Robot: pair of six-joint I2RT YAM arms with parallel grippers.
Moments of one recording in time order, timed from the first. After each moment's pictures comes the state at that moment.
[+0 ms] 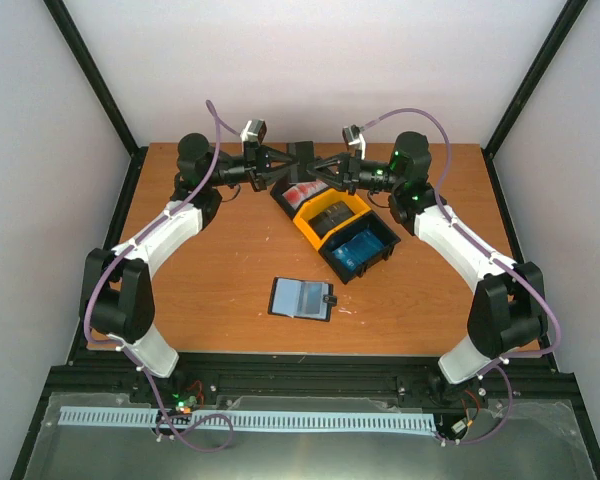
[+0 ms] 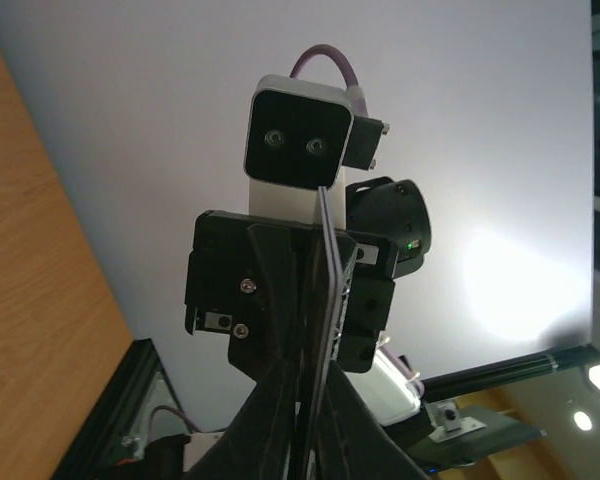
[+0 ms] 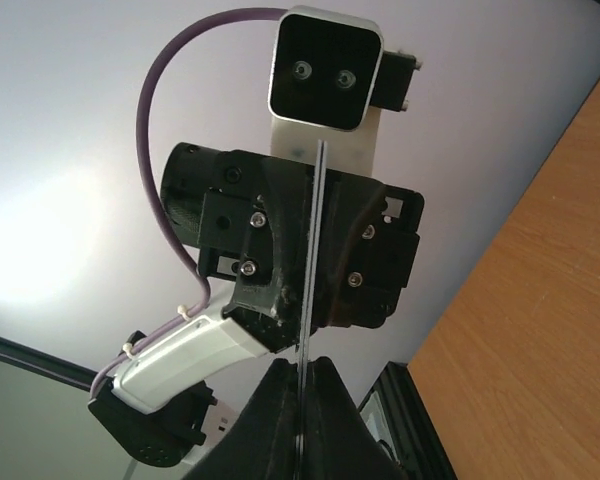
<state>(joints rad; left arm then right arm) -0.31 1.64 1.25 0.67 1.18 -1.58 0.38 1.57 1.26 0.38 -1.08 1.16</state>
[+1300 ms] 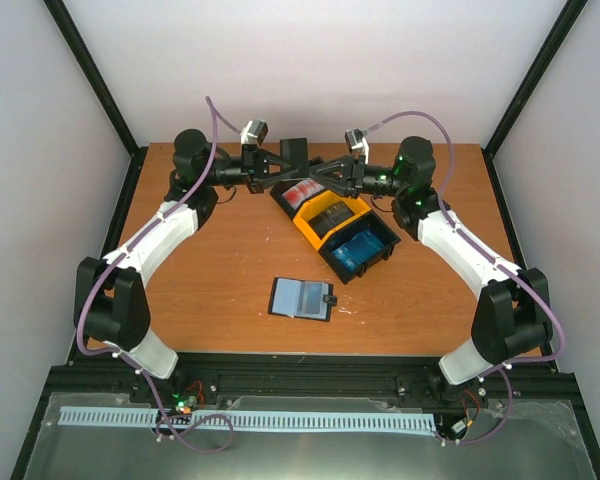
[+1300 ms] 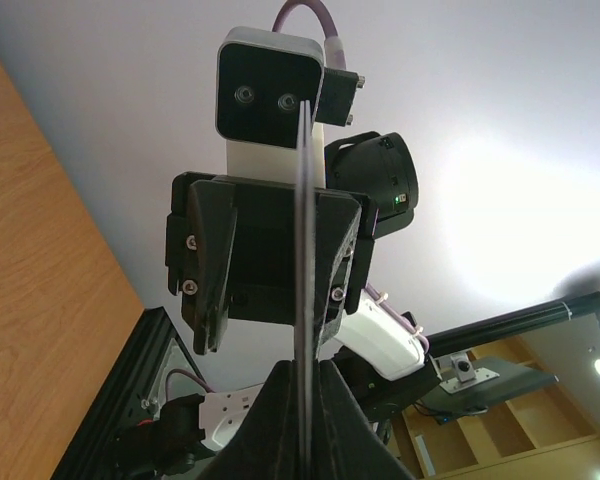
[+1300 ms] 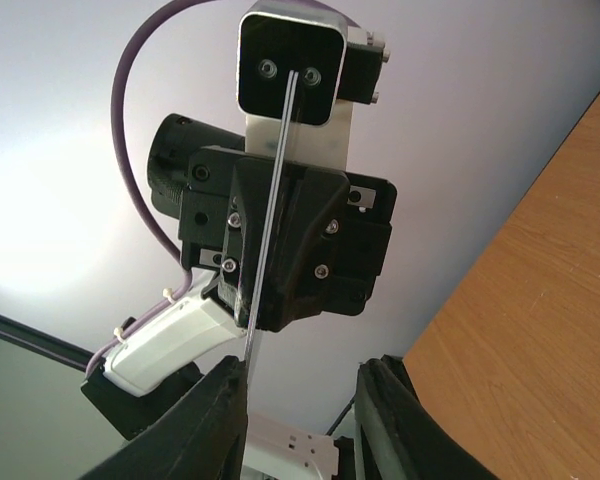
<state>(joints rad) -0.30 1.59 1.27 0.53 1.25 -1.43 0.37 1.54 1.22 0.40 -1.10 1.13</state>
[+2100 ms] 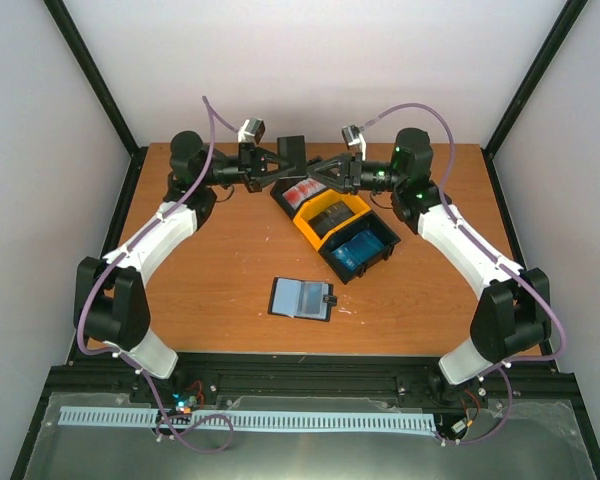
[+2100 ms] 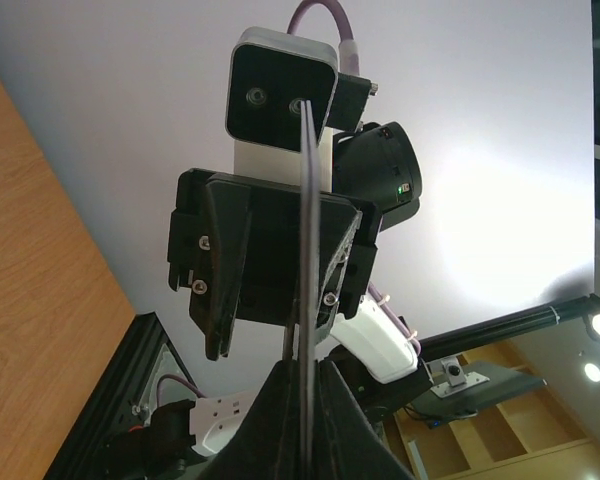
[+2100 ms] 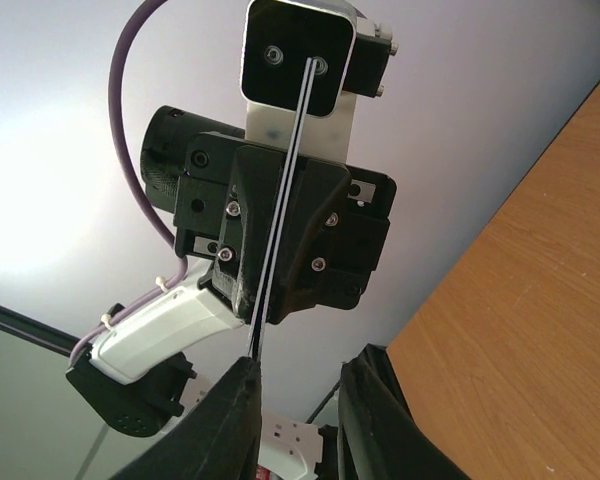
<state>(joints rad) -0.30 1.59 1.25 0.61 1.25 -1.51 0.38 1.55 1.28 0.27 -1.12 1.02</state>
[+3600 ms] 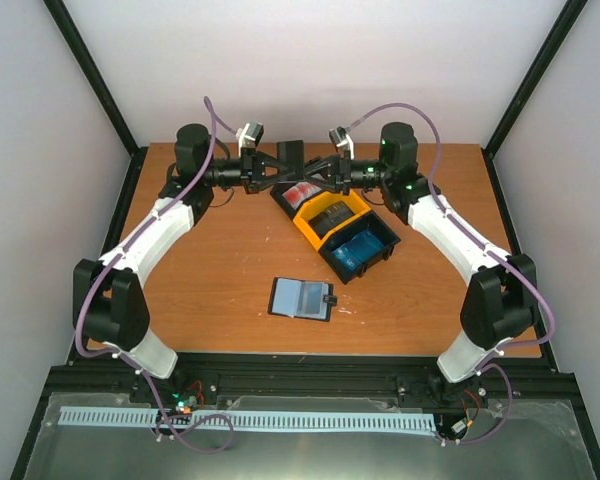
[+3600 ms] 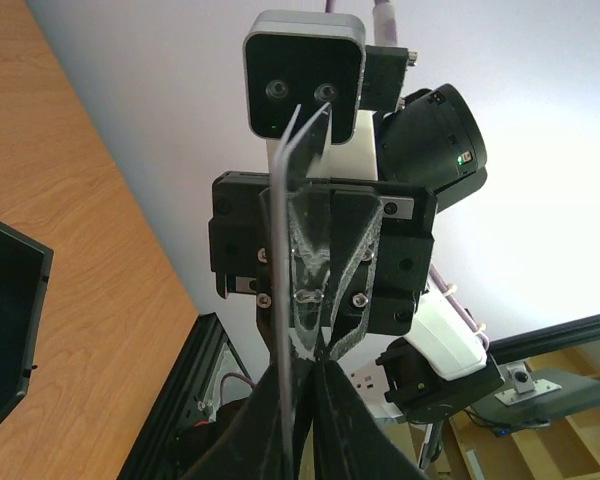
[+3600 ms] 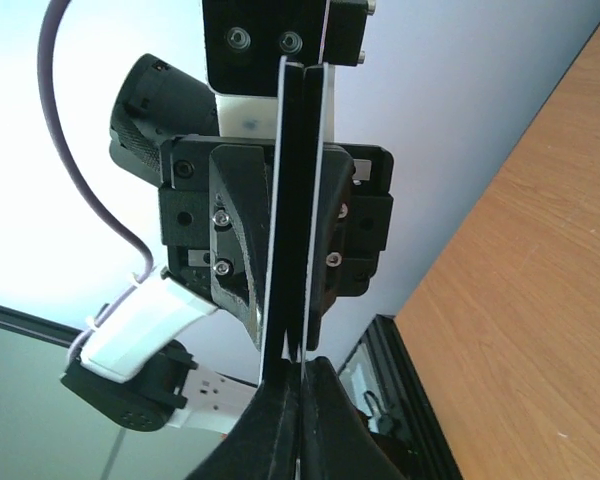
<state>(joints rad) -0.28 1.59 1.31 0.23 1.24 -1.14 0.41 1.65 1.43 0.06 -1.15 0.95</state>
